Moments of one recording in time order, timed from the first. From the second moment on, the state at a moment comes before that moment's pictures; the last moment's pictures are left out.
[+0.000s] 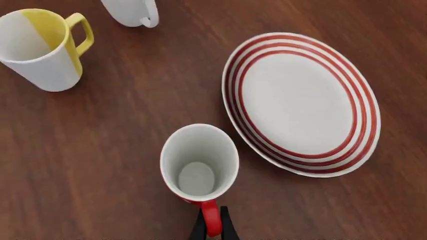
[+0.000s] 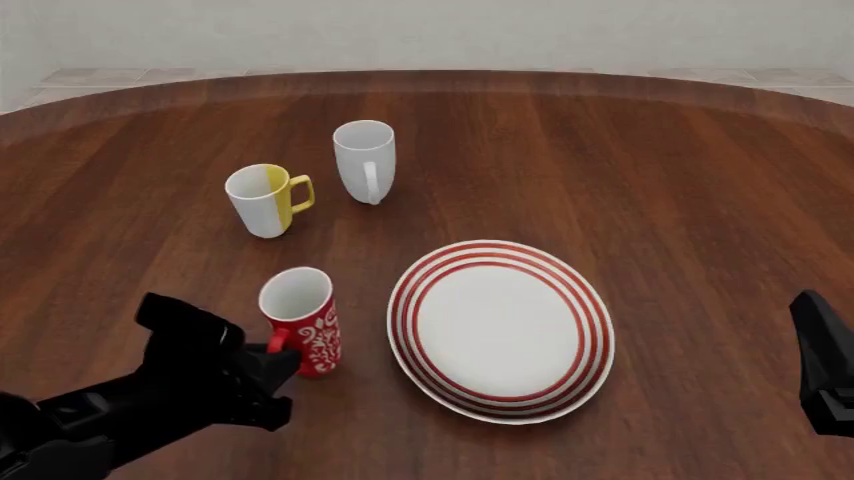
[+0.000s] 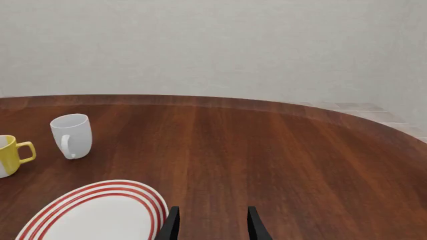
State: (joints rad) left arm -0.59 1.27 -0.17 -0.43 -0.16; right arm -0.02 0.02 0.00 0.00 -0.03
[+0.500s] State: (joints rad) left arm -0.64 1.05 -0.25 -0.31 0.01; right arm -0.01 0.02 0.00 0.00 -0.03
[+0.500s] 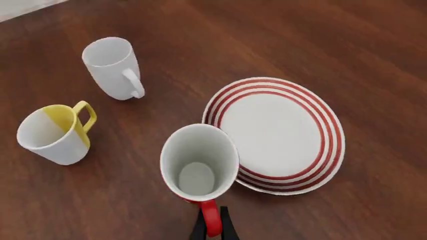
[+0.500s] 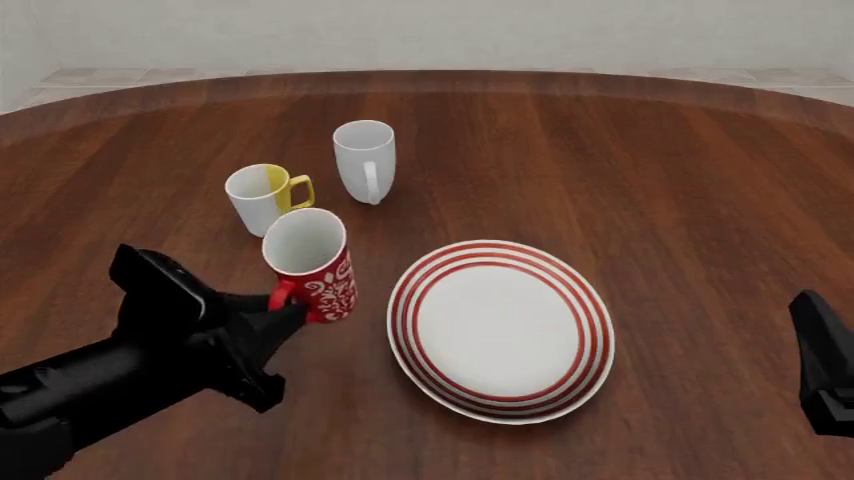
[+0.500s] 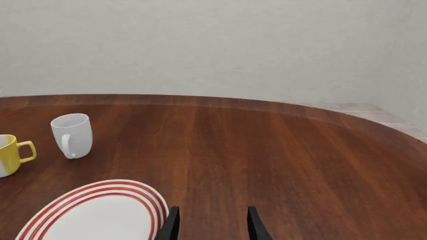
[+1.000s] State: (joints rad) left arm -0.68 1.04 -0.39 -0.29 0.14; right arm -0.01 0.02 0.00 0.00 -0.03
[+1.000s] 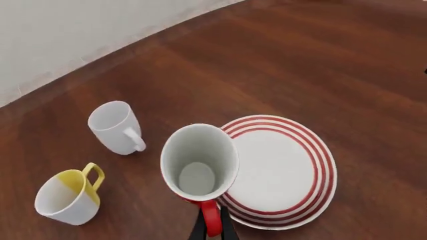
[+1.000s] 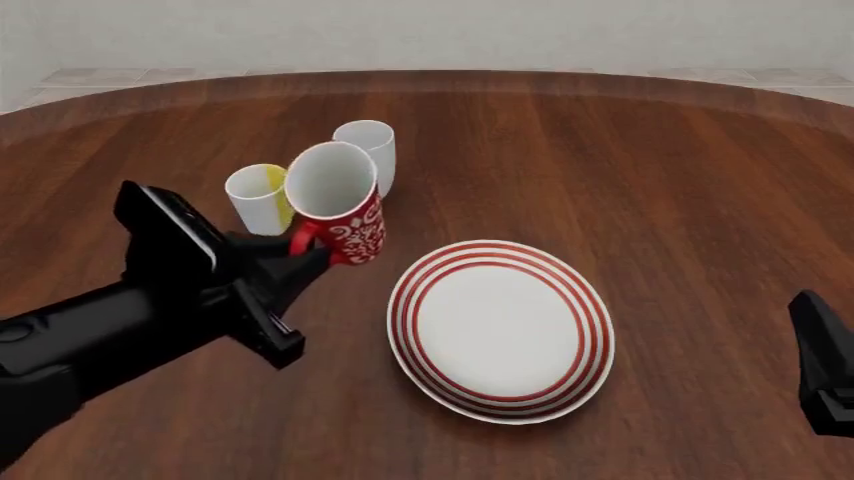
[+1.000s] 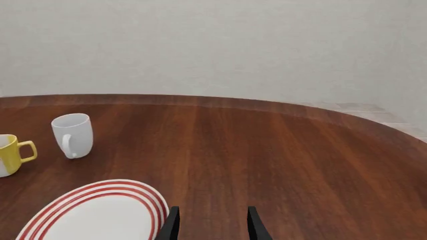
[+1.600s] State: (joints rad) left arm -0.80 1.23 -0.59 -0.26 0.12; right arm -0.01 0.02 0.00 0.00 -0.04
